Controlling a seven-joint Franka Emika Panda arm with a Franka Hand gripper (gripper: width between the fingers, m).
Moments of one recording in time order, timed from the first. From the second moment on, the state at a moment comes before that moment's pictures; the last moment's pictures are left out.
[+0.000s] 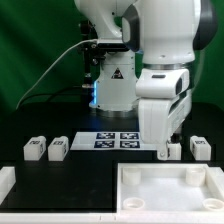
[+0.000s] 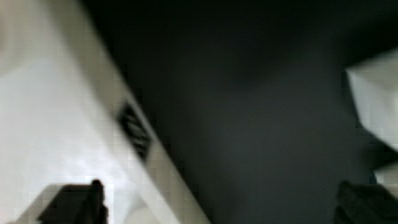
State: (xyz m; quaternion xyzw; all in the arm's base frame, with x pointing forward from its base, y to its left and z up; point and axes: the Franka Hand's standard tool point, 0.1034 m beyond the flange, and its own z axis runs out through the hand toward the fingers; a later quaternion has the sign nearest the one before) arm 0.468 0.092 0.050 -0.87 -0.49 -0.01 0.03
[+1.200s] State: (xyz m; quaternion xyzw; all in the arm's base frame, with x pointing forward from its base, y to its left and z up) arm 0.429 0.167 0.045 -1.00 -0.03 0.08 0.05
